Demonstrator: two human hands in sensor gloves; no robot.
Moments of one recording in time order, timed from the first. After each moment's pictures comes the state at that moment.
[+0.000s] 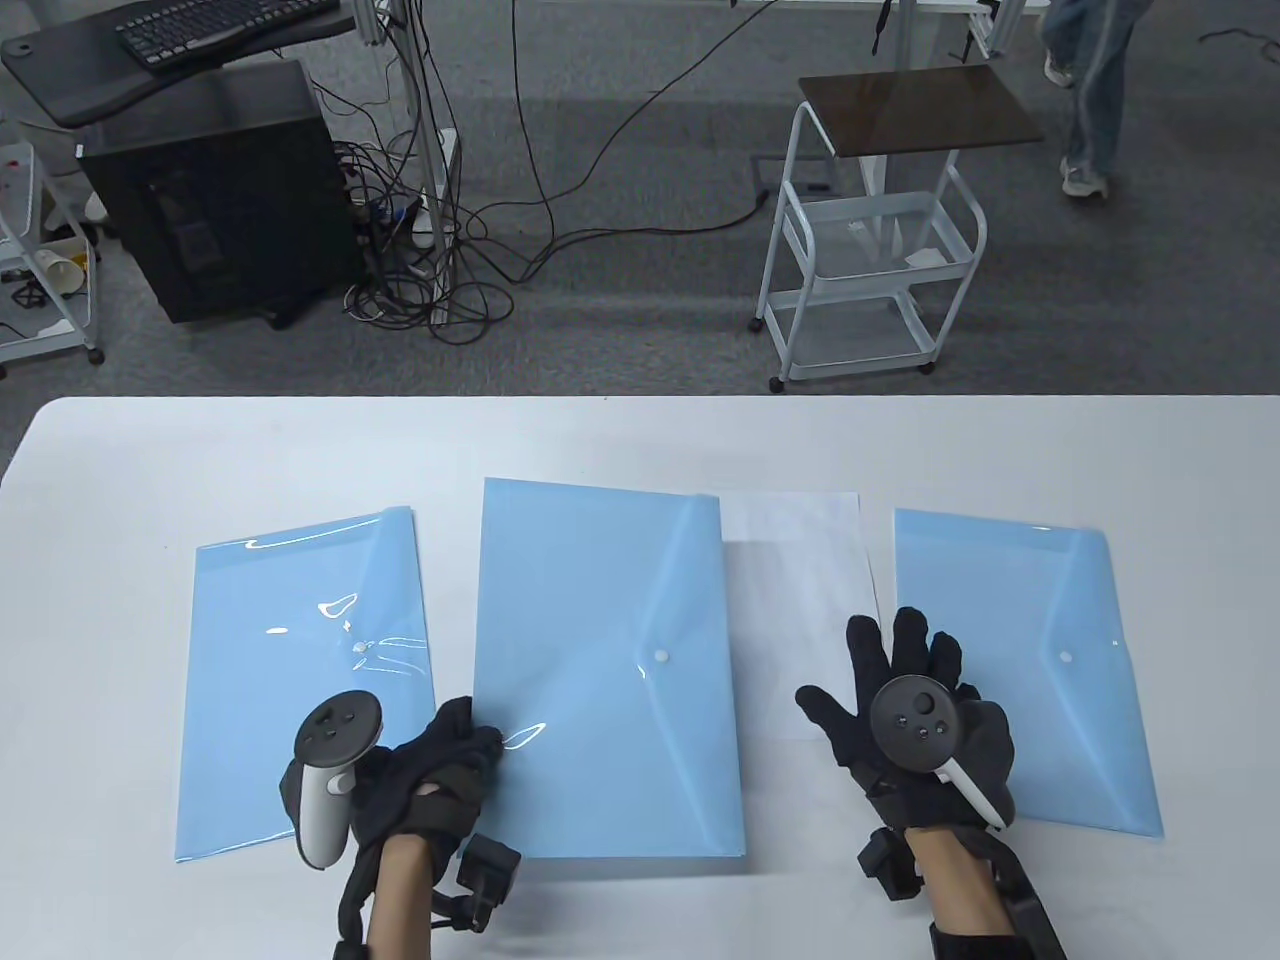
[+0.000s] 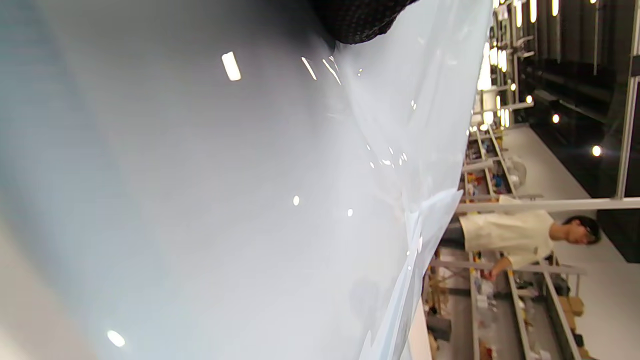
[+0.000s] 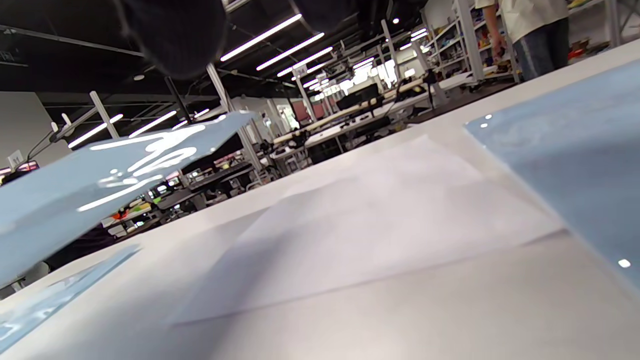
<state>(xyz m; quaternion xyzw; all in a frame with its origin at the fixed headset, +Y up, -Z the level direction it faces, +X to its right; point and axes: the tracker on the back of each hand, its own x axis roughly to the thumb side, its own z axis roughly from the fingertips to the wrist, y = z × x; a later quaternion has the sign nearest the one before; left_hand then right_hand) -0.233 -0.751 -0.258 -0.18 0.13 0.61 0.76 0.209 -0.727 -0.286 0.03 0.00 0.98 0.21</state>
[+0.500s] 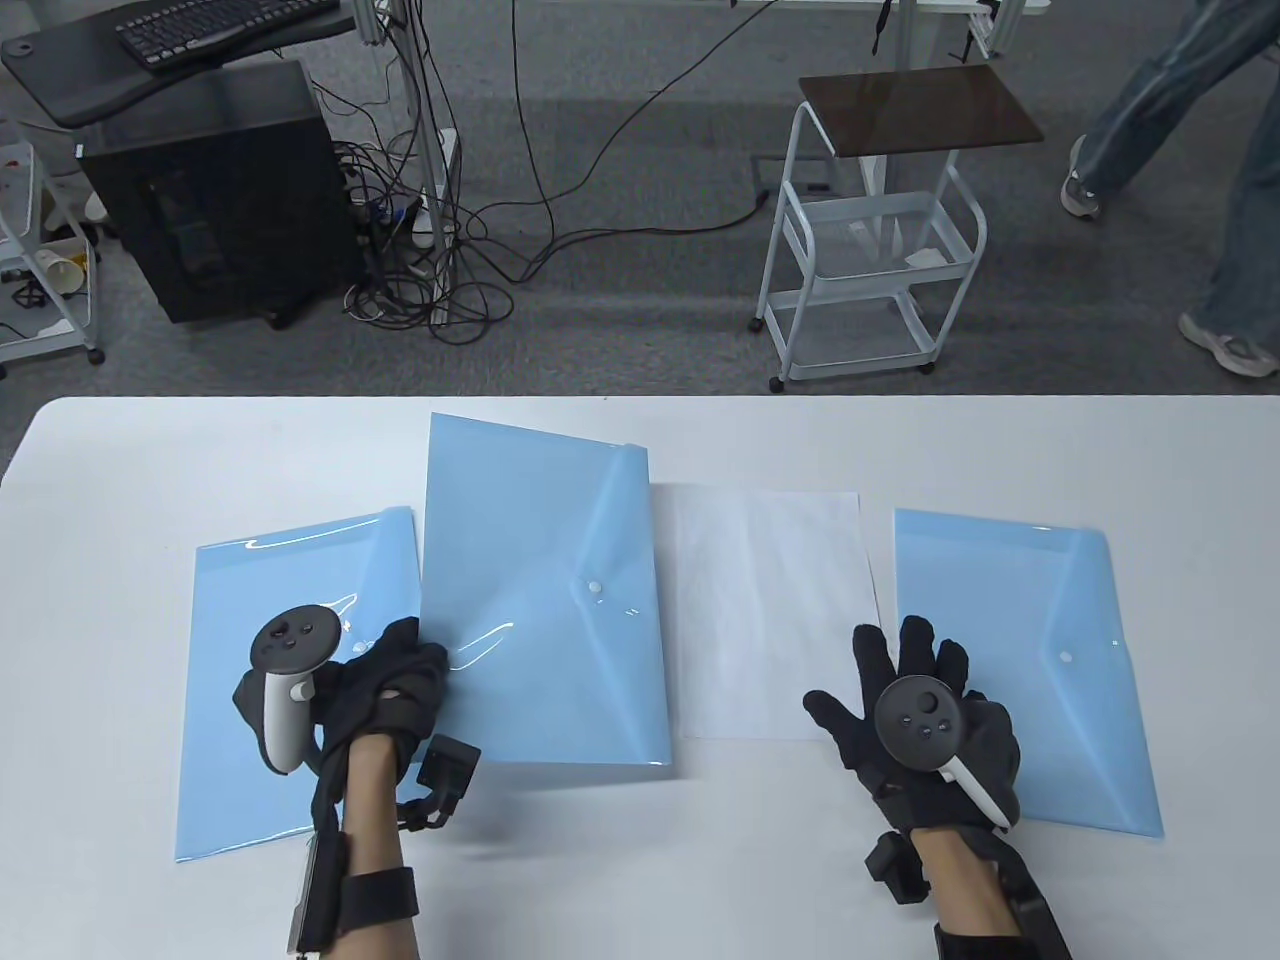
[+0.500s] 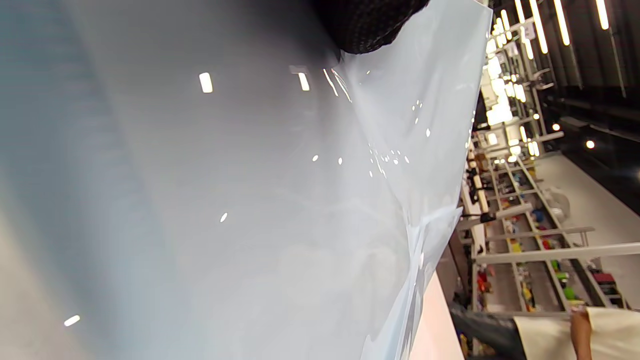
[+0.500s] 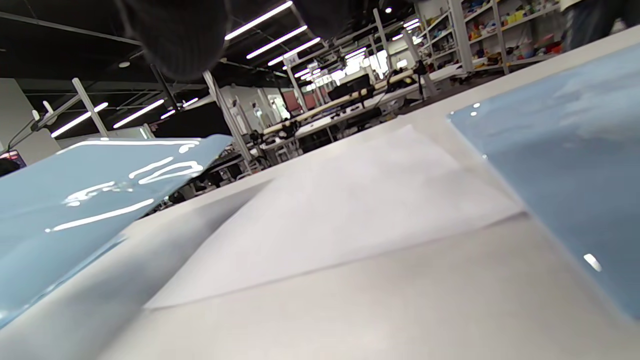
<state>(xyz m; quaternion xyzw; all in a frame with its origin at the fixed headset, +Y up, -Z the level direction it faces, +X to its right) -0.275 -0.738 -0.321 -0.15 0.20 0.56 0.79 0.217 -0.733 -0.286 0.02 0.01 0.98 0.20</state>
